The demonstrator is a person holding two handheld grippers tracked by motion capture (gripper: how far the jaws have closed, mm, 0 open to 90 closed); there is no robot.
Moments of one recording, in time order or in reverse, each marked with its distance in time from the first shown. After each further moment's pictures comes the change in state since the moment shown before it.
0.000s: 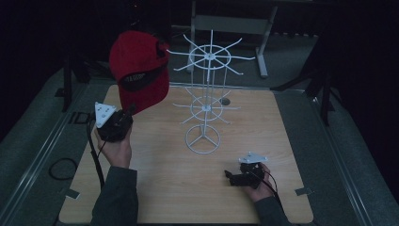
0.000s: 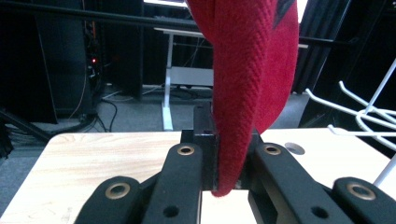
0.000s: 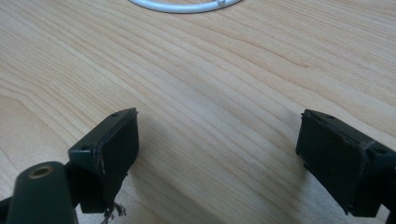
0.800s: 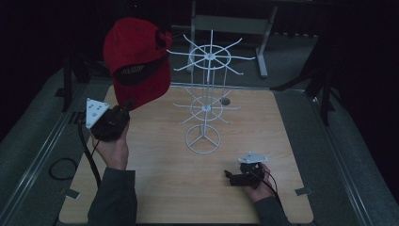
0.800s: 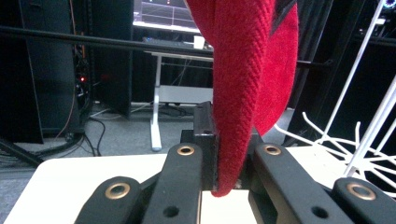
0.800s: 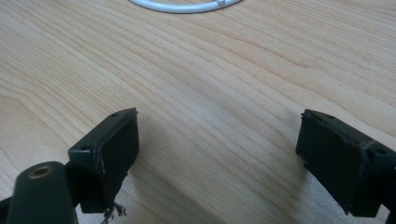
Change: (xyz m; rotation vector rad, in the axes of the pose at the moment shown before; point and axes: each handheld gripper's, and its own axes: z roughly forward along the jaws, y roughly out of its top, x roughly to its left) left arm -0.010 0.028 -0.024 -0.072 -0.049 0.000; right arm 0.000 0.000 0.000 0.001 0.001 0.000
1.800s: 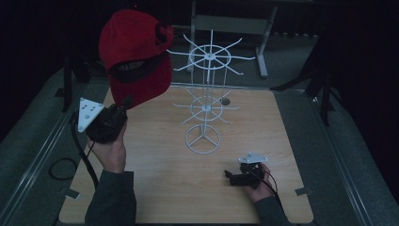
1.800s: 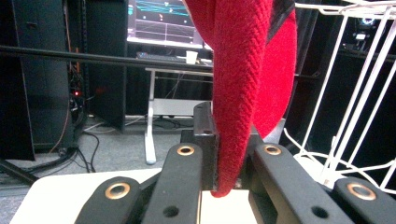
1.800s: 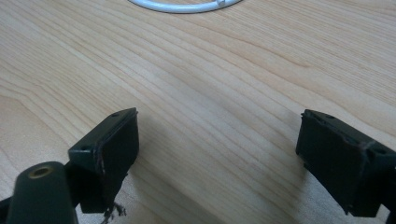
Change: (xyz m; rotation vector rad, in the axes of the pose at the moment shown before) left arm -0.008 0.015 -0.018 -0.050 -0.028 0.008; right arm 0.000 0.000 0.000 0.001 0.000 0.001
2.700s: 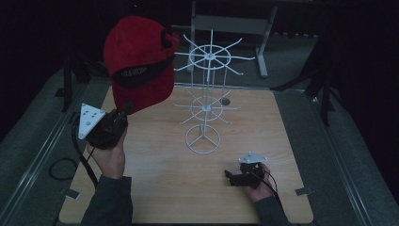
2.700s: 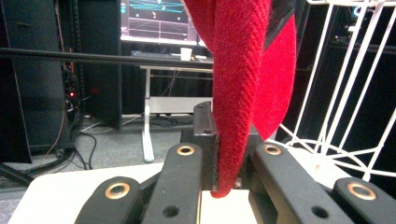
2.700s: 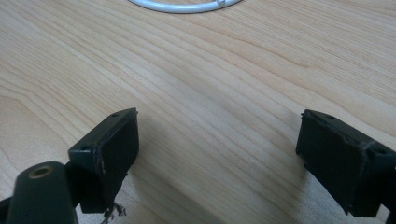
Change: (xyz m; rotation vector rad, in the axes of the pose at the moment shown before) left arm -0.002 -0.011 -0.009 0.016 -0.021 0.024; right arm 0.000 0.000 0.000 0.000 0.000 0.000
